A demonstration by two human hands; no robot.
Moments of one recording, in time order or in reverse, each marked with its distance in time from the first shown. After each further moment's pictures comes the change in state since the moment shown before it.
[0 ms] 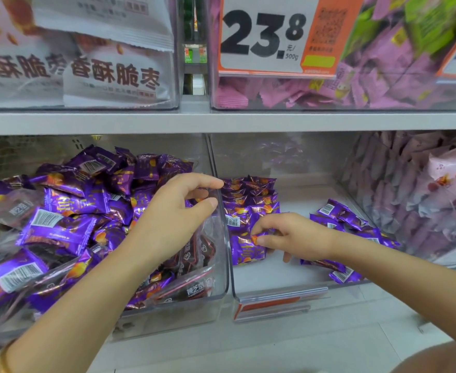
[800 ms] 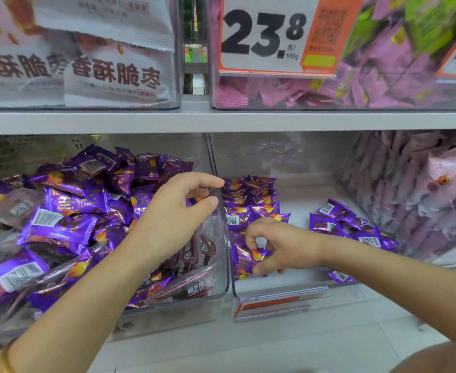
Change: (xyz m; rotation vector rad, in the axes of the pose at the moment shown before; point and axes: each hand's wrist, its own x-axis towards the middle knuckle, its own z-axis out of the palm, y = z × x) left_hand 0.000 0.002 0.000 0.009 0.001 0.006; right_hand 0.006 0.002 0.012 -0.062 -0.135 -0.094
